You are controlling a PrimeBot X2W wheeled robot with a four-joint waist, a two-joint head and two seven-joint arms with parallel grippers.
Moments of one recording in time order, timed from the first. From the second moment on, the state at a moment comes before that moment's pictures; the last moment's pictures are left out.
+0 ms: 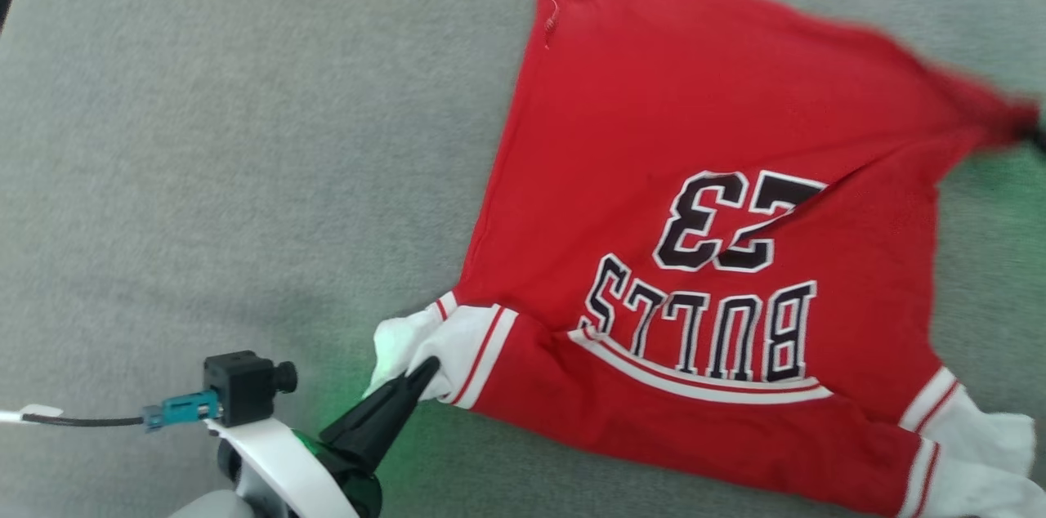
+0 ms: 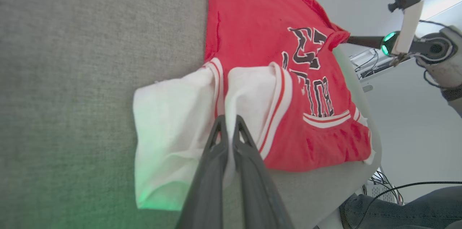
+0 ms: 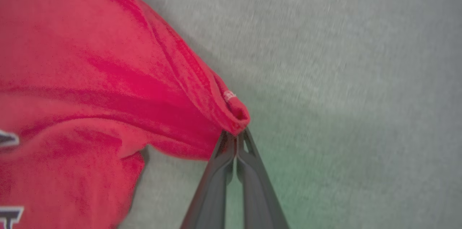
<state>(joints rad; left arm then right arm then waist) -0.34 0.71 -0.96 0.04 -1.28 -0.13 -0.26 -0.79 -0.73 0.36 0.47 0.73 0.13 0.68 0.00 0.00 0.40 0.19</state>
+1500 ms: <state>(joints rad) -0.36 0.72 -0.93 0.07 -1.19 -0.13 -0.26 -0.27 -0.69 0.01 -0.23 0.67 0.13 0.80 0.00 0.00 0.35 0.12</state>
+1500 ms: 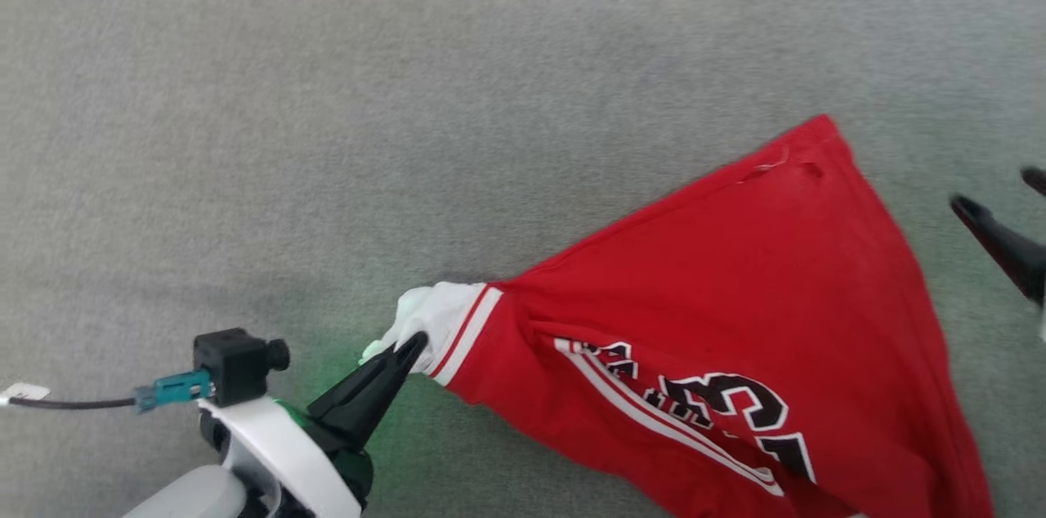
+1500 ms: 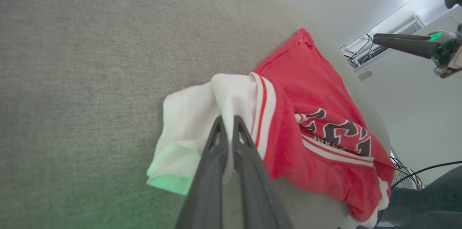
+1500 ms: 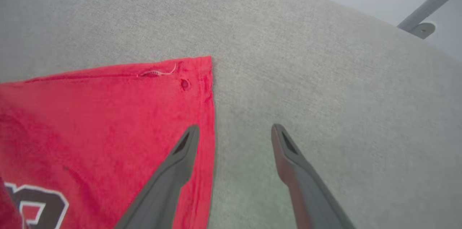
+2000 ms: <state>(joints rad) -0.43 0.63 -0.96 0.08 -1.17 -0.13 -0.26 -0.66 -0.69 0.38 0.20 0.66 0.13 0.83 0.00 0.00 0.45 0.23</state>
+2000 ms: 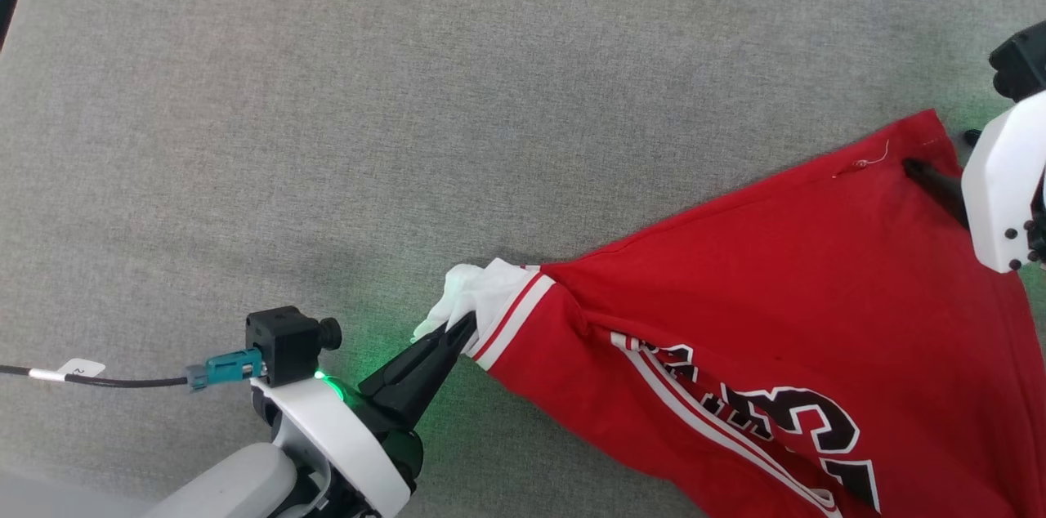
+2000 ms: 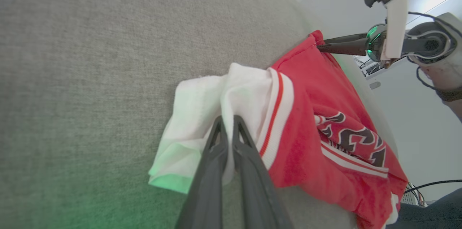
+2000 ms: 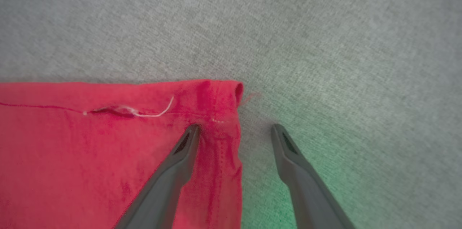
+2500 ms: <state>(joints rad) -0.63 0.73 -1.03 0.09 -1.25 -0.13 -0.25 -0.83 -0.65 0.36 0.36 0.68 0.13 0.56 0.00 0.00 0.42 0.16</state>
